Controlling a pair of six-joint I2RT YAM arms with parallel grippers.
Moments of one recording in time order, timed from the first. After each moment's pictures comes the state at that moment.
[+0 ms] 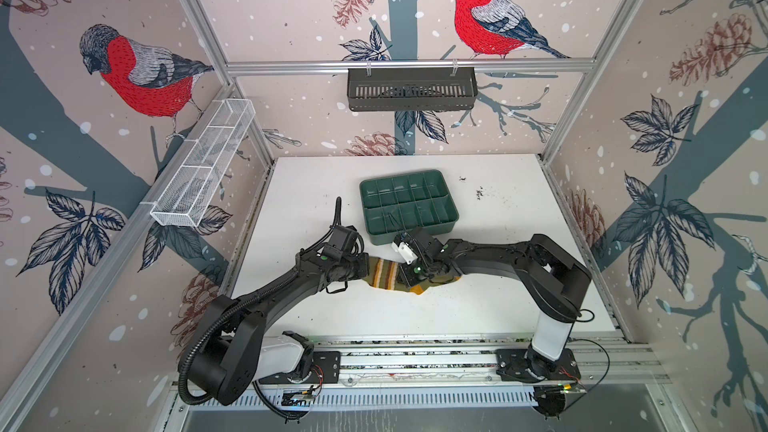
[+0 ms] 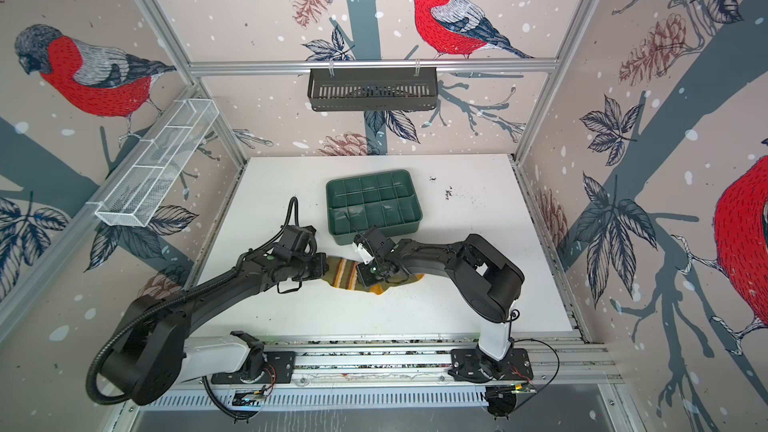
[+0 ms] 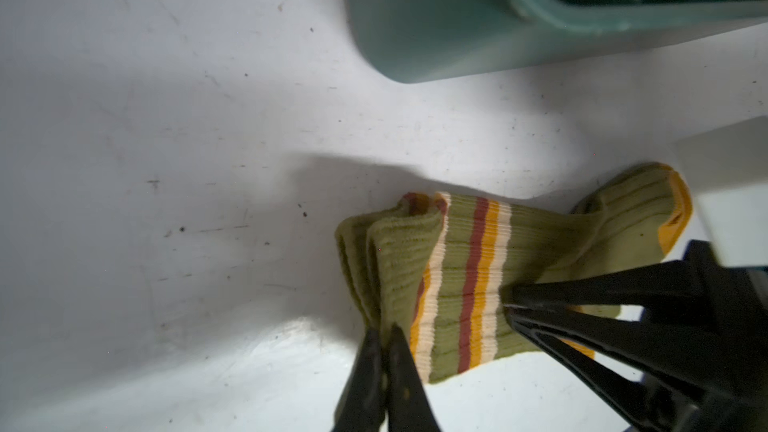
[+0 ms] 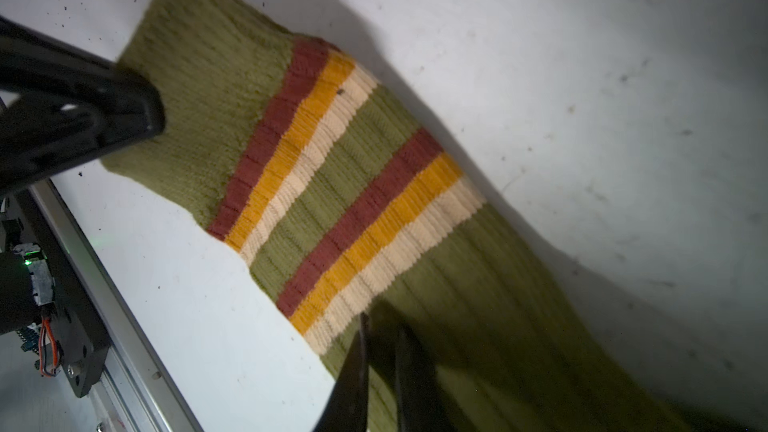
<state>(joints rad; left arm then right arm) -0.46 1.27 0.62 -0.37 0.23 -0.55 0.91 1.83 1.02 -0.23 -0.33 0.43</state>
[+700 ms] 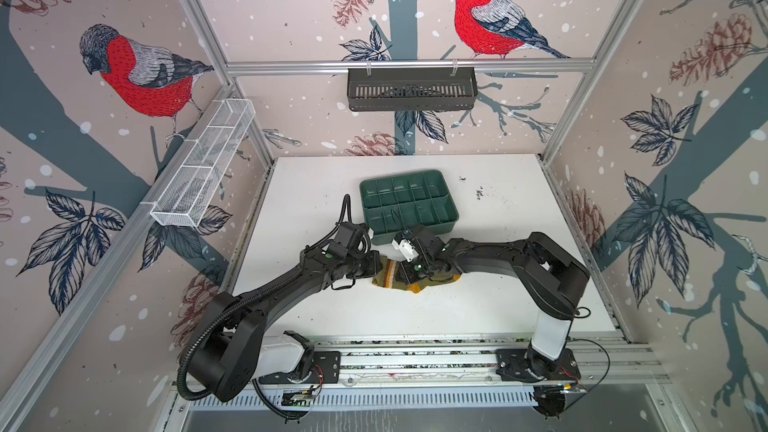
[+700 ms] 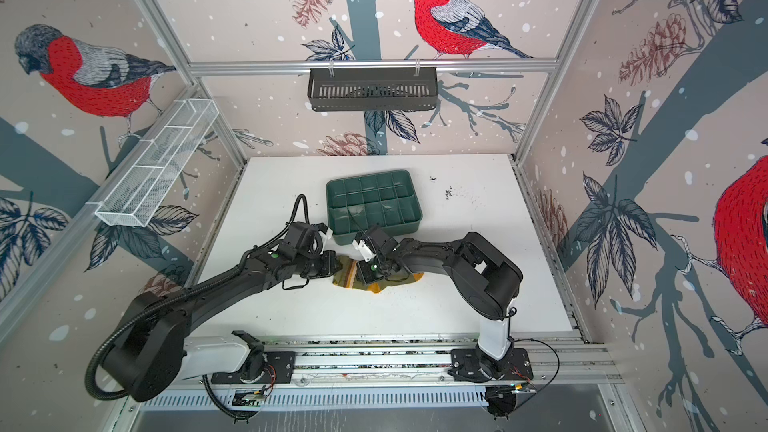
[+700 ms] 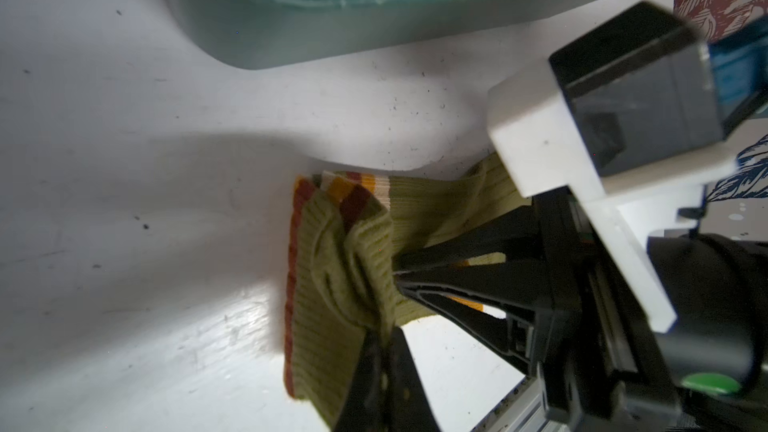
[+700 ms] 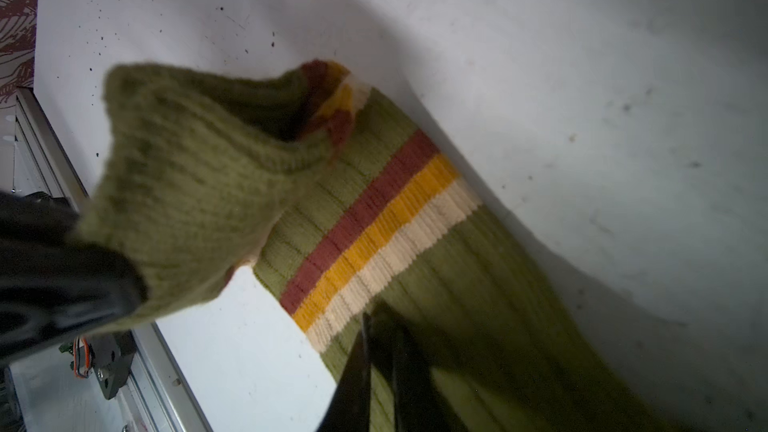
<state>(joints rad) -0.53 1.30 0.66 -0.31 0.37 -0.59 0.88 1.85 1.00 -0.17 -0.38 0.44</state>
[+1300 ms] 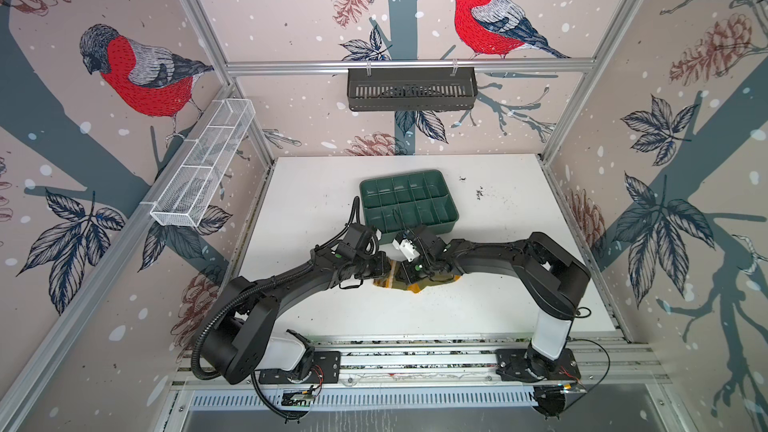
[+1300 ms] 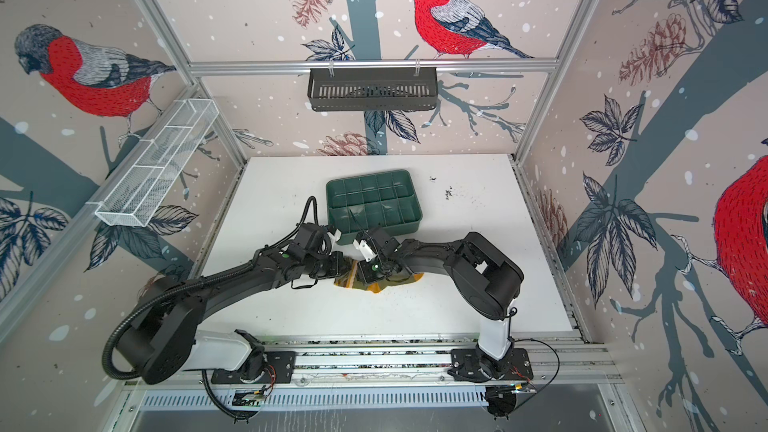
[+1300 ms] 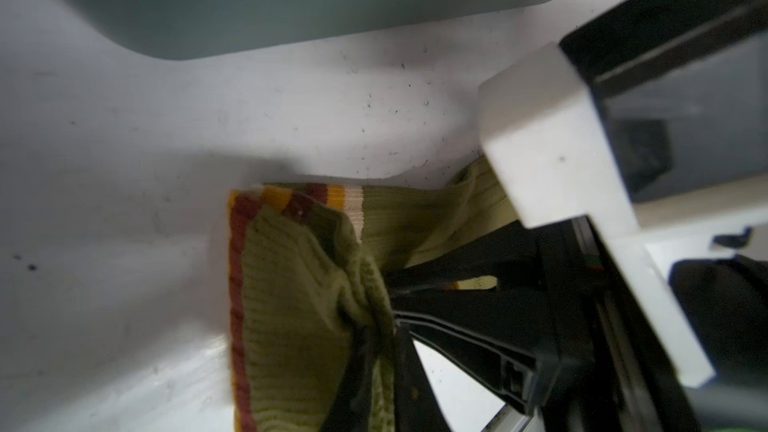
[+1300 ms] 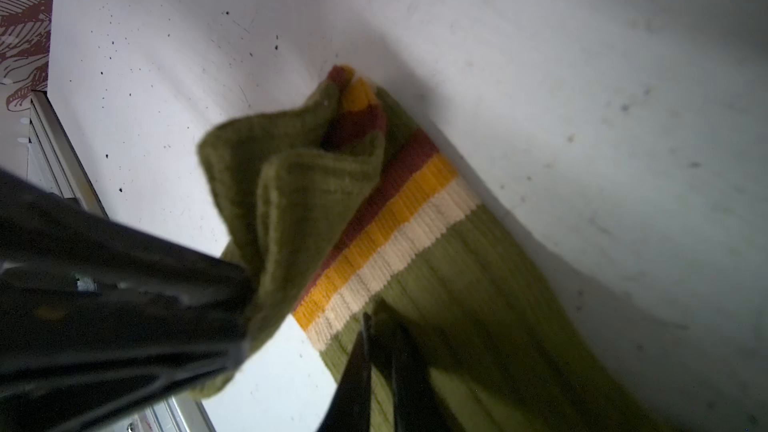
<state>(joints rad) -0.57 1.39 0.65 -0.21 0.38 -0.63 0.88 1.85 0.98 -0.14 -0.39 0.45</state>
